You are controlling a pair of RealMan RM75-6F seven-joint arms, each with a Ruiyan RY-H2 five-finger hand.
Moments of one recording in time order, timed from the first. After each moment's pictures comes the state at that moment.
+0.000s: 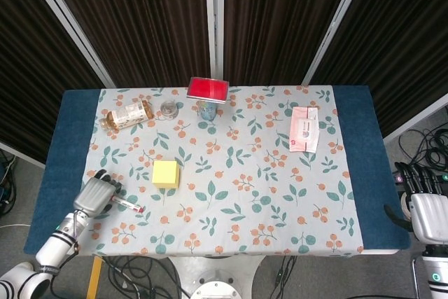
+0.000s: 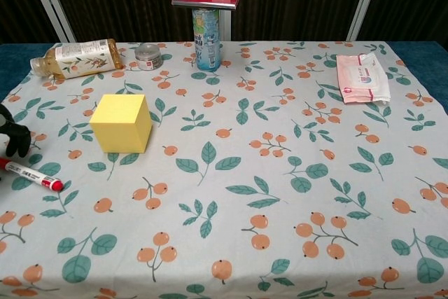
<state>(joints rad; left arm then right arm) -0.40 -1.47 0.03 -1.20 1.52 1.04 0.22 0.06 -1.09 0.07 -1.58 -1.50 1.50 0.02</state>
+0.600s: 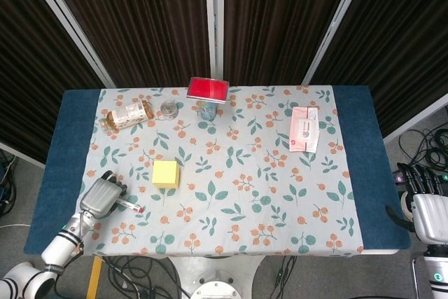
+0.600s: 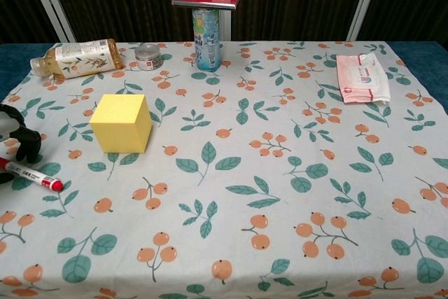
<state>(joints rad) -0.42 -1.47 0.05 -1.24 1.50 1.02 0.28 0.06 -1.10 0.07 -1.56 -1.49 1.49 0.05</state>
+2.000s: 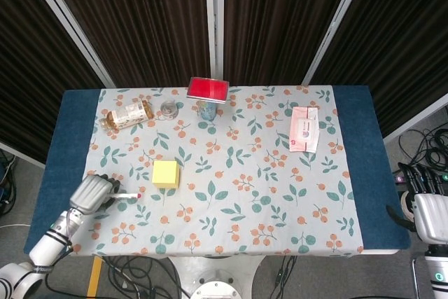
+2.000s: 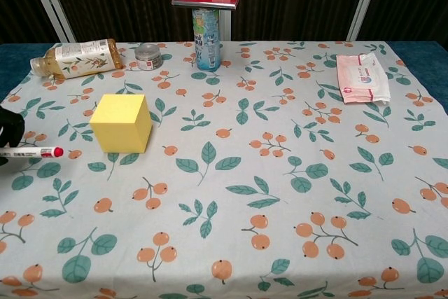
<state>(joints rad) -0.41 -1.50 0.09 -1.02 1.62 1.20 -0.06 0.06 -1.10 0.07 -1.56 -1.49 1.49 0.06</state>
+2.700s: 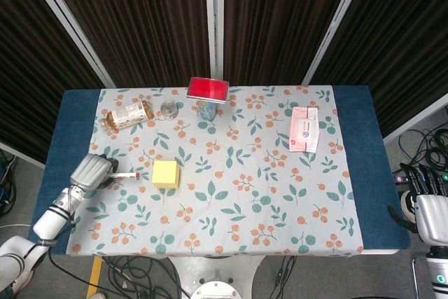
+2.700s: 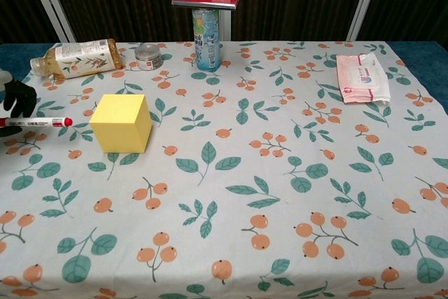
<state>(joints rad) -0.52 -1.61 0.05 -0.72 1.62 1.10 -0.24 0.05 -1.09 0.07 -1.57 -1.49 1.50 0.05</state>
